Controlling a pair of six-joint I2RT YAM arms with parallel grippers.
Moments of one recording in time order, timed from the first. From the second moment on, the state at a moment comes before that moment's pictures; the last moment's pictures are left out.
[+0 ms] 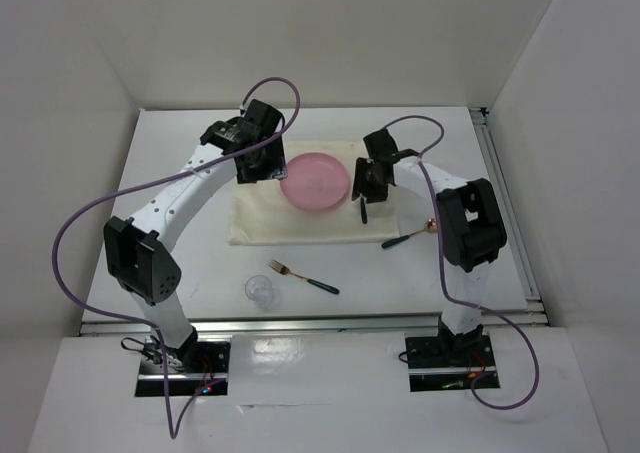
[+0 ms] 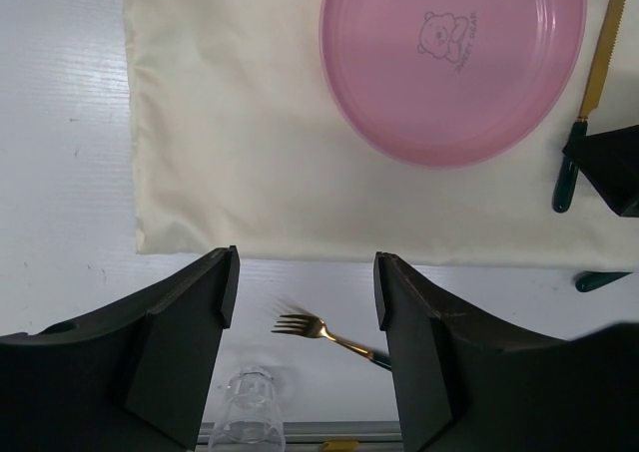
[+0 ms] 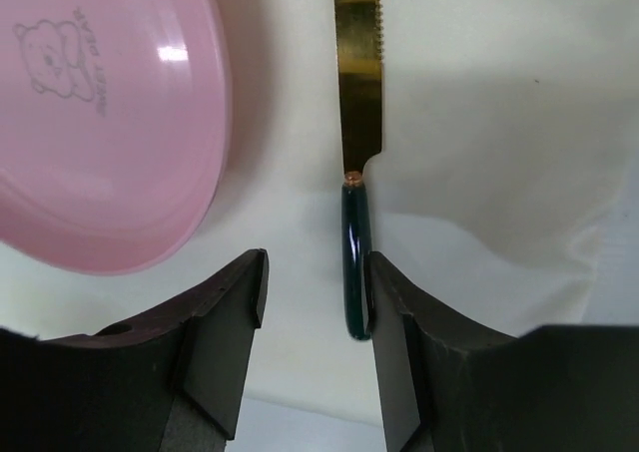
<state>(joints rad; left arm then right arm) -0.47 1.74 1.76 -1.02 -0.25 -0.59 0.35 1.96 1.40 -0.49 -0.05 0.49</state>
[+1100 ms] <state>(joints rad) -0.47 1.66 1.60 -0.99 -0.25 -0.59 0.28 1.55 0.84 -0.46 0.03 0.76</state>
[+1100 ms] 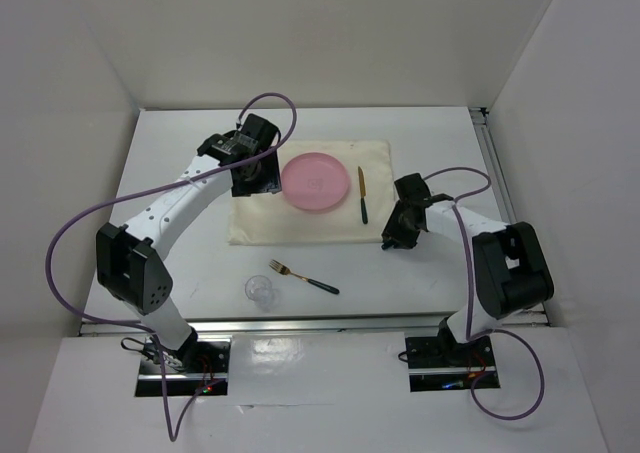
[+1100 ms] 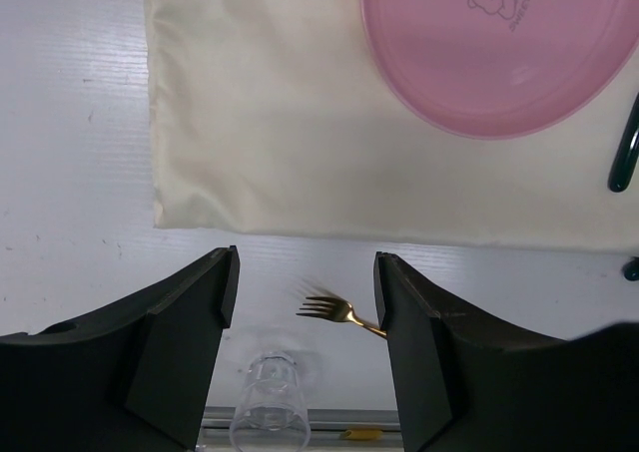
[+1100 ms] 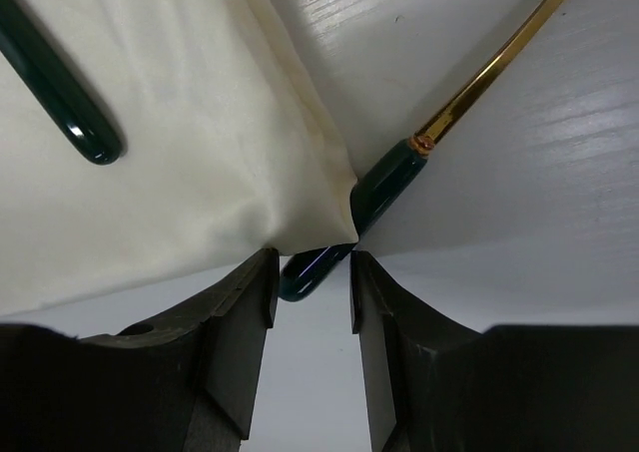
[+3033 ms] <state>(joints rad) -0.47 1.65 1.59 -1.04 -0.33 -0.61 0.37 1.89 1.30 -0.58 0.12 0.43</state>
